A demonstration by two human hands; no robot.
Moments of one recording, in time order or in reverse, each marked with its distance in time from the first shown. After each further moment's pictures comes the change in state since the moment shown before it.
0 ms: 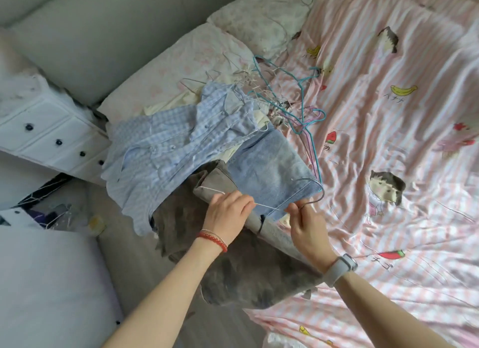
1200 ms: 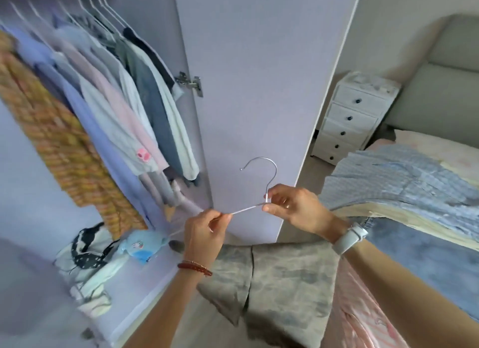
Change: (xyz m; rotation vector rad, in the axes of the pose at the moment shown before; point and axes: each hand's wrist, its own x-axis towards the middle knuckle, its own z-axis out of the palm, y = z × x) left_hand -0.605 0.121 -0.043 -0.205 1.341 -1.227; right_hand -0.390 -0.256 0.090 -0.189 -1.266 -1.262
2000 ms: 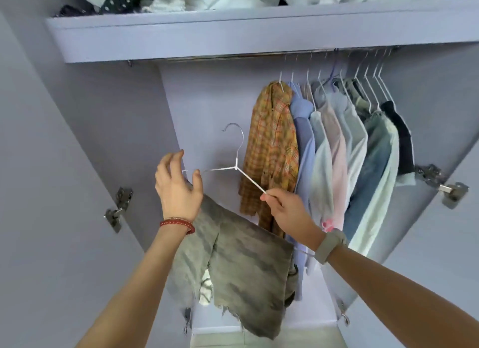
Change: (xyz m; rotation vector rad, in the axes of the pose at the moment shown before) left_hand 0.091 -0.103 -0.327 0.614 0.982 -0.309; right_hand 0.240 -0.285 0.192 0.348 -0.274 -0.700
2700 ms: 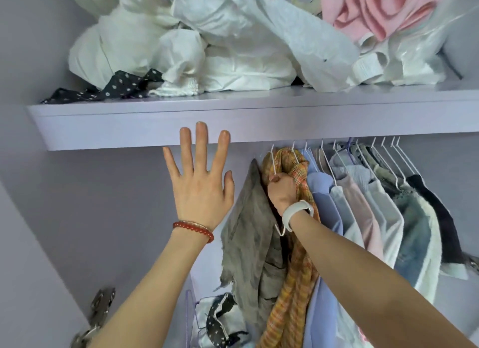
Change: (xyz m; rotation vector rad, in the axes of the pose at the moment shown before) left_hand 0.161 0.044 0.046 0.440 0.316 0.626; right_hand 0.255 -0.012 -0.002 0.030 0.371 0.387
